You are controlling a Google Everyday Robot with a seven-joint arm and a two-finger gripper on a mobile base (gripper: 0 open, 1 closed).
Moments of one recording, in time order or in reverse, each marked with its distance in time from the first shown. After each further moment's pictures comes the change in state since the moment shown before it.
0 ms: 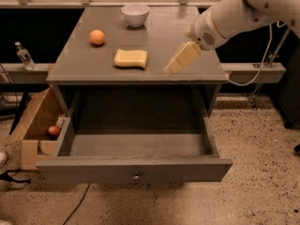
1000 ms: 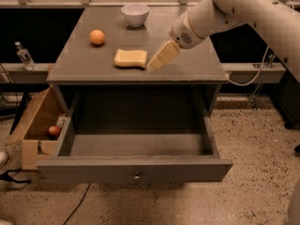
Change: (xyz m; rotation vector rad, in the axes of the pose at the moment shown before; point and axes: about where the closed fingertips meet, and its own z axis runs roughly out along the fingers) arm -0.024 -0.019 0.055 -0.011 -0.036 0.005
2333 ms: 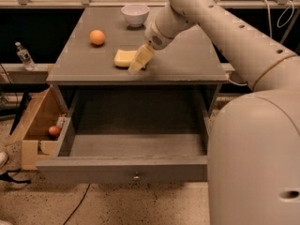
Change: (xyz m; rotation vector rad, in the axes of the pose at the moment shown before) arm -0.016 -0.021 0.104 -0.085 0.119 -0.054
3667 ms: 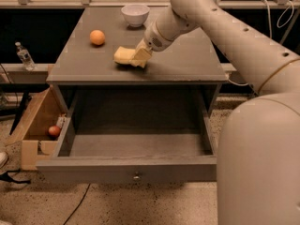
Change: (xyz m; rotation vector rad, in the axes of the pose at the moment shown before) arm -0.009 0.008 0.005 -0.004 -0.053 -0.016
